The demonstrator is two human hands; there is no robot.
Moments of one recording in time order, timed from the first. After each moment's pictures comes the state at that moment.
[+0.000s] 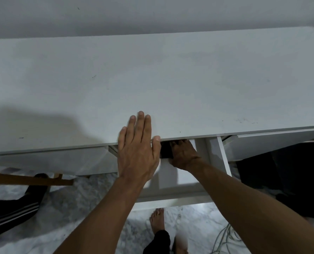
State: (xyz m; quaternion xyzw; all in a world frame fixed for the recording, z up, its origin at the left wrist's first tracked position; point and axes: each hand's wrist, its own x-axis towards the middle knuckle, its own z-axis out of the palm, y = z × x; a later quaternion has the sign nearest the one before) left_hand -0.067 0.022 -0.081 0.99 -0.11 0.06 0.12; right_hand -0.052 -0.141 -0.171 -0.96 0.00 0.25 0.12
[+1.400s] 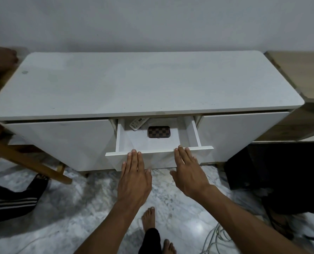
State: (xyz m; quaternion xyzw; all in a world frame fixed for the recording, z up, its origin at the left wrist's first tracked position) left_hand -0.261 0.032 -0.102 0.99 -0.10 -0.01 0.13; right_hand -0.269 -0.149 -0.068 -0.98 0.00 0.15 0.13
